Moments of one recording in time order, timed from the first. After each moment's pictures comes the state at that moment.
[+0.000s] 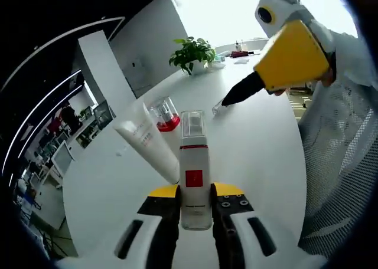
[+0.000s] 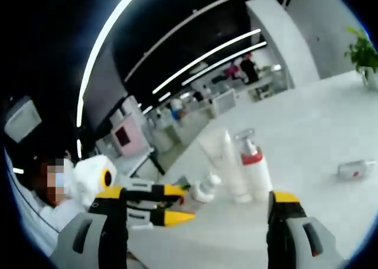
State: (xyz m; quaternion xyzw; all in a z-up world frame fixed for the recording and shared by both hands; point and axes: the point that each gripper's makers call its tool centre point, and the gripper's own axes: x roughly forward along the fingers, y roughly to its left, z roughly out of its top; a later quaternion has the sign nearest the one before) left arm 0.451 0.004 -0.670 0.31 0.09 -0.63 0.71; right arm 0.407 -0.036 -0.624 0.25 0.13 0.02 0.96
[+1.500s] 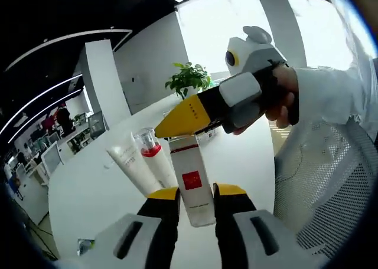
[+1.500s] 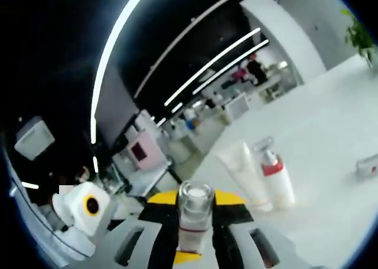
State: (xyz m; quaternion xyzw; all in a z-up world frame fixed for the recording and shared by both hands) left arm 0.399 0.003 -0.645 0.21 0.09 -0.68 0.70; right arm 0.421 -0.023 -0.598 0.28 0.10 0.08 0.95
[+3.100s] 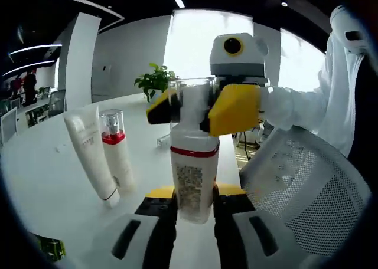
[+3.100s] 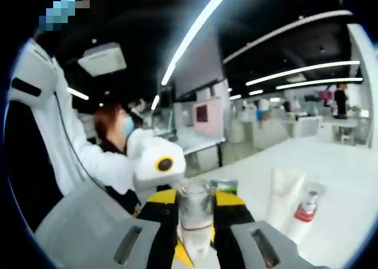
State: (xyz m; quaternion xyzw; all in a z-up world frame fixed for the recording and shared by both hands) left arm 0.391 -0.022 -0.674 0.10 0.15 -0.76 0.62; right arm 0.417 0.016 -0.595 0.02 0.10 0.29 0.95
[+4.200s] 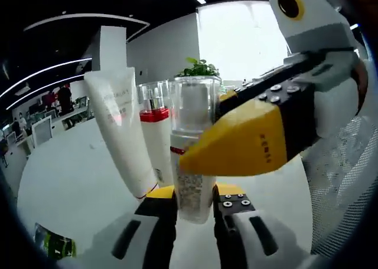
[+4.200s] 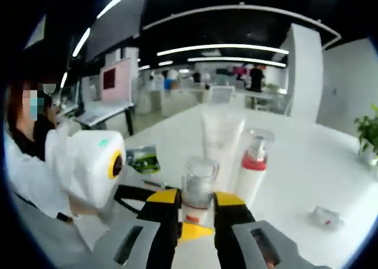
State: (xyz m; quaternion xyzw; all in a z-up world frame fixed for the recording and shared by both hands) left arm 0.448 -0.055 -0.722 0.14 0.11 -0.67 0.72; right arm 0.449 -0.038 -0.679 0.00 0.23 -0.03 0.97
